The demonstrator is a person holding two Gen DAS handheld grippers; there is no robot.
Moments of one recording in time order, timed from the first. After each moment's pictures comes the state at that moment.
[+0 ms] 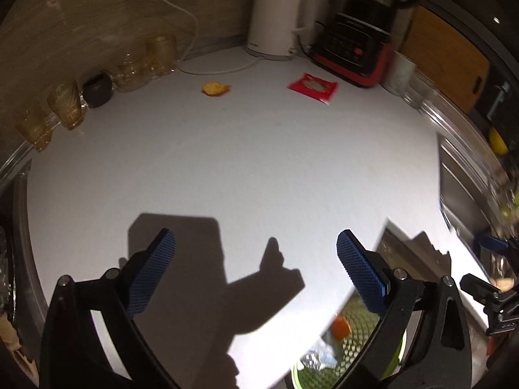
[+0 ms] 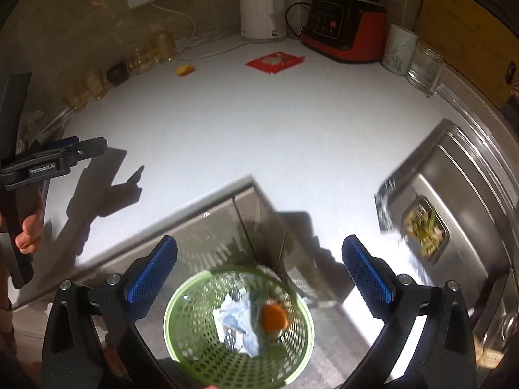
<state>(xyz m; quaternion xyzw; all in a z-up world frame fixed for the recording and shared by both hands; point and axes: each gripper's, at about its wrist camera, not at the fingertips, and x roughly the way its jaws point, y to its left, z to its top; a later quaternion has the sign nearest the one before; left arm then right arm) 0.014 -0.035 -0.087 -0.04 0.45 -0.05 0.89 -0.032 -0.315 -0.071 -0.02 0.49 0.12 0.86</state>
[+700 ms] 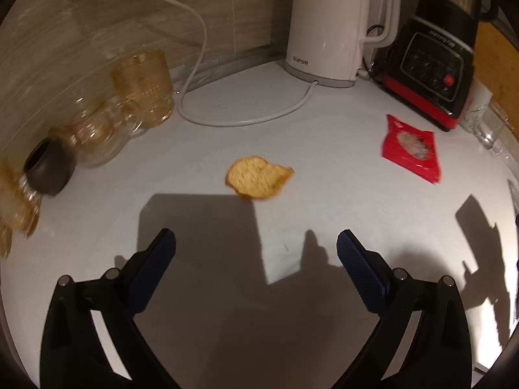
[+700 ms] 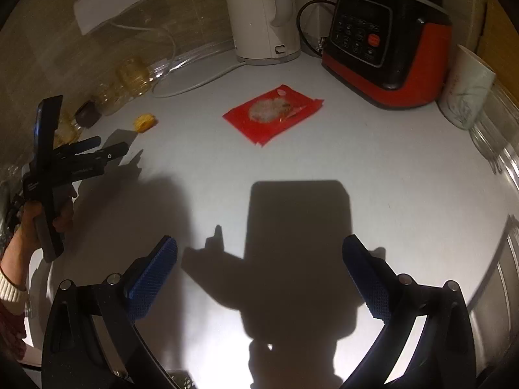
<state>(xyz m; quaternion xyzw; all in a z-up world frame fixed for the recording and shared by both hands) 0.252 -0.011 -0.145 0.01 0.43 -0.03 0.90 0.196 -0.311 -0.107 -0.02 0.49 0.19 0.85</state>
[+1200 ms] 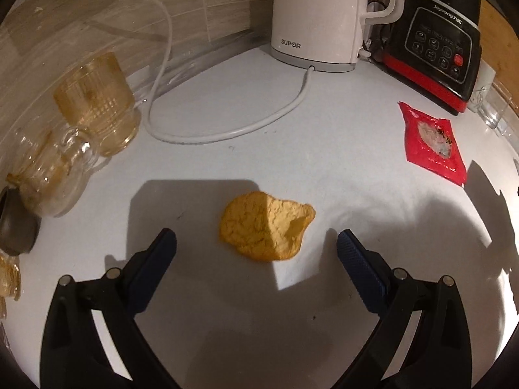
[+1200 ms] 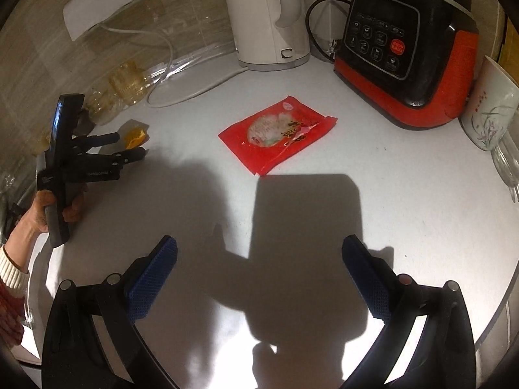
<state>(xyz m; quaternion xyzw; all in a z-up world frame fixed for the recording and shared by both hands) 0.309 -0.007 -0.165 0.05 0.46 -0.07 0.89 0.243 -0.303 -0.118 -0.02 0.49 0.21 0.84</state>
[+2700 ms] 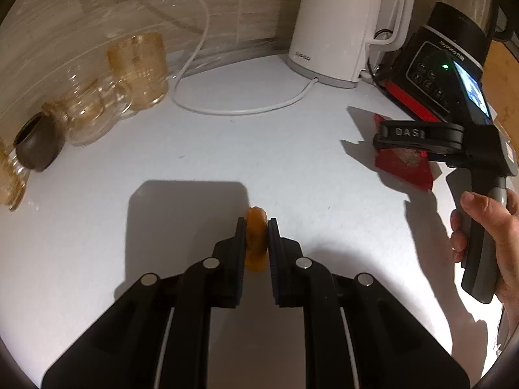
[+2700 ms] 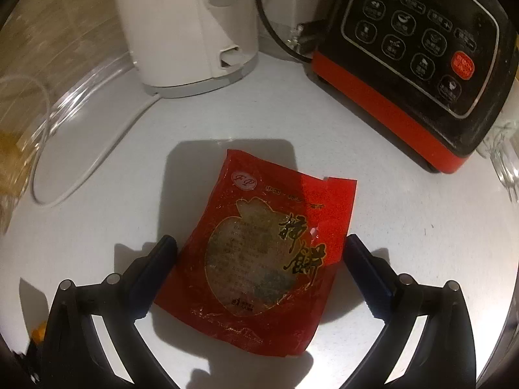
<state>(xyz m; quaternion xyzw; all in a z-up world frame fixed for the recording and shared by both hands) 0.244 -0.017 -0.150 -0.05 0.45 -0.01 0.89 0.390 -0.221 -0.171 0.00 0.53 0.00 0.85</state>
